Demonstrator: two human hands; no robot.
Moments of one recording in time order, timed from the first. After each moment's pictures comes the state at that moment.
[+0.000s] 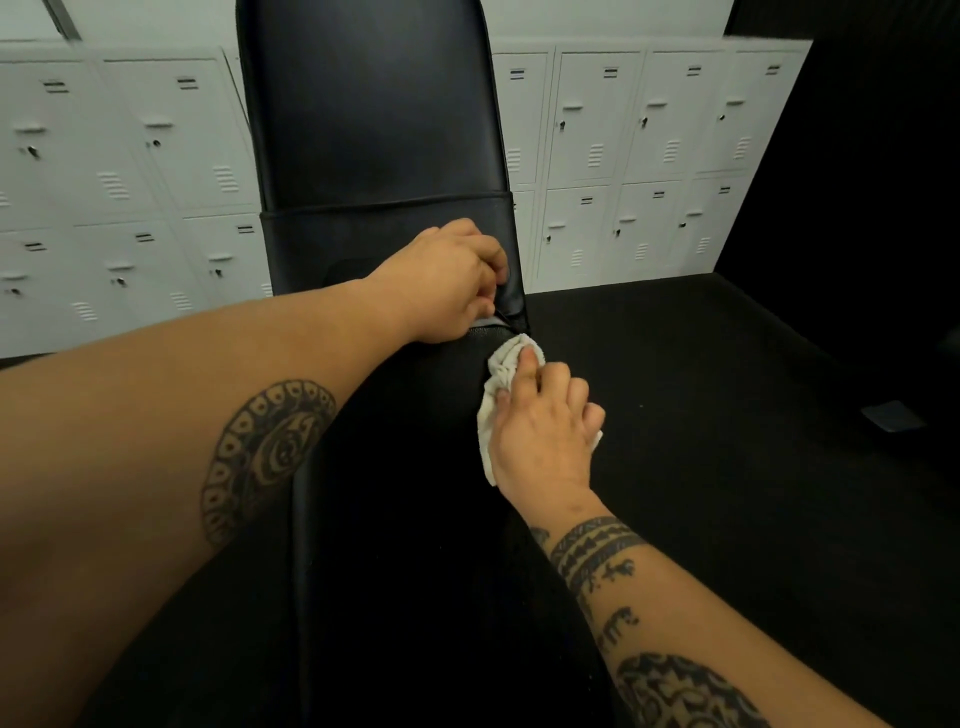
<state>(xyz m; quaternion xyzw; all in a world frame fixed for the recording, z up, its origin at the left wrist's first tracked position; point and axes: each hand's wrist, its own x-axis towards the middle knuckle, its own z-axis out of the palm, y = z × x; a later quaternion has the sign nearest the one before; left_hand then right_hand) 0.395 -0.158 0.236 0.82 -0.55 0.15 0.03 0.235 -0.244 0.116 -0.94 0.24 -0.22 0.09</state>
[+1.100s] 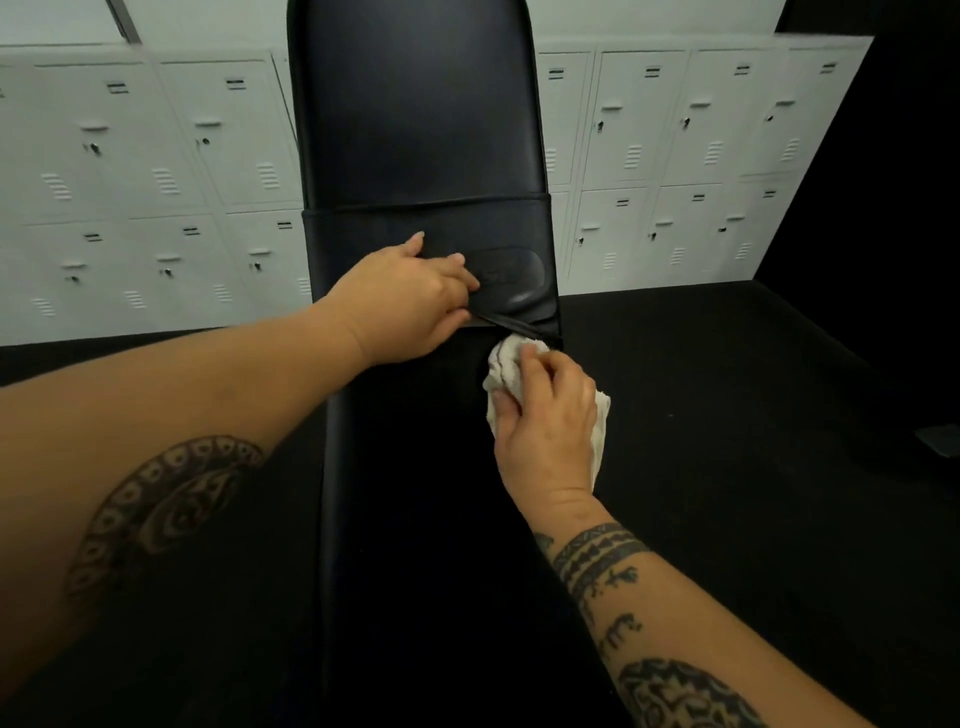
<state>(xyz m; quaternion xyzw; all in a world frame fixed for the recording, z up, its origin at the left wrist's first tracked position) 0.377 -0.095 0.234 0.83 -0.50 0.23 -0.07 0.254 -0.231 0.103 -0.88 0.12 -0.40 0.22</state>
